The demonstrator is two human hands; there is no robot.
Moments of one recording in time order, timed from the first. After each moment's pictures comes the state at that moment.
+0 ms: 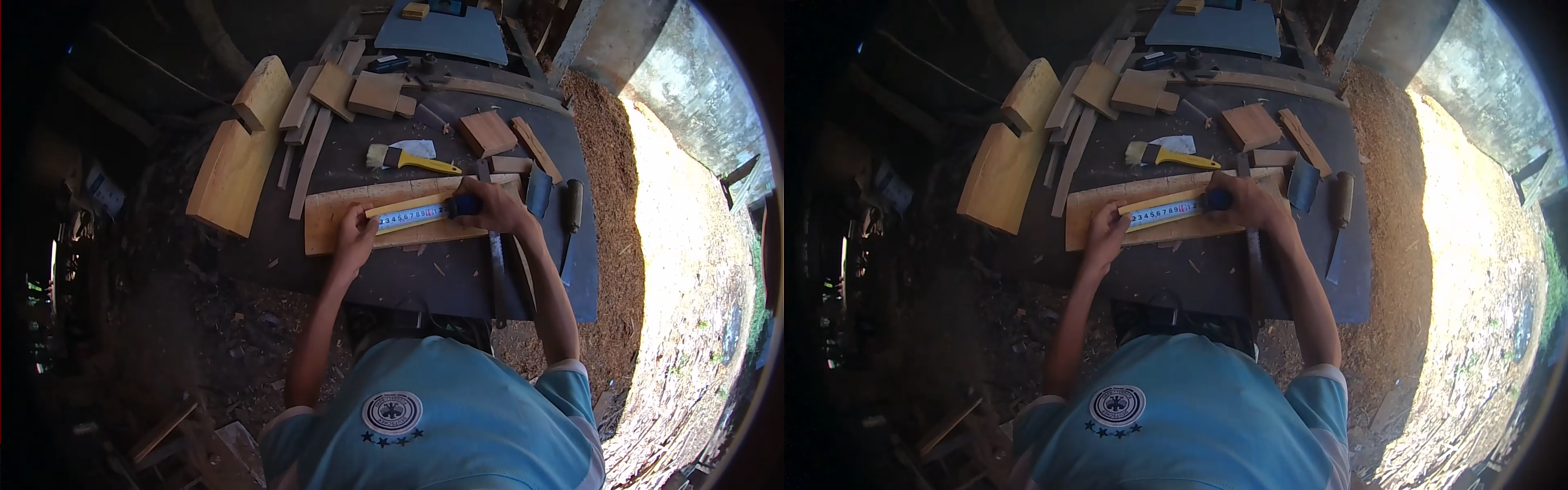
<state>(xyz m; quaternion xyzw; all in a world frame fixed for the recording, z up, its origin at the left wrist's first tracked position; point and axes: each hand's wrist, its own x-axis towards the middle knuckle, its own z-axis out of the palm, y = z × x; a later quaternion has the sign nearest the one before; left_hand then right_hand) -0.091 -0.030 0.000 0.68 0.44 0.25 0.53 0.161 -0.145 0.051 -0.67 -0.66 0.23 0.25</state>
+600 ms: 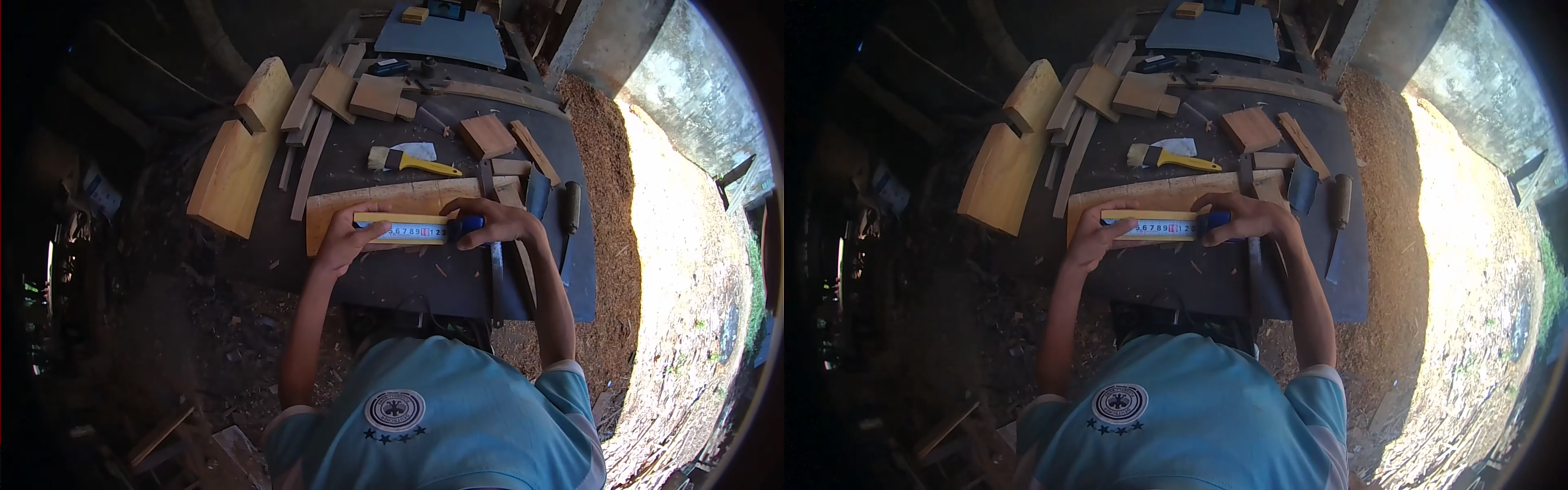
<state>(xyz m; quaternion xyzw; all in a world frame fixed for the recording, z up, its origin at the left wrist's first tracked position) -0.099 -0.028 0.059 0.55 0.29 0.19 0.76 0.149 -0.151 0.073 -0.64 -0.61 0.43 0.18</state>
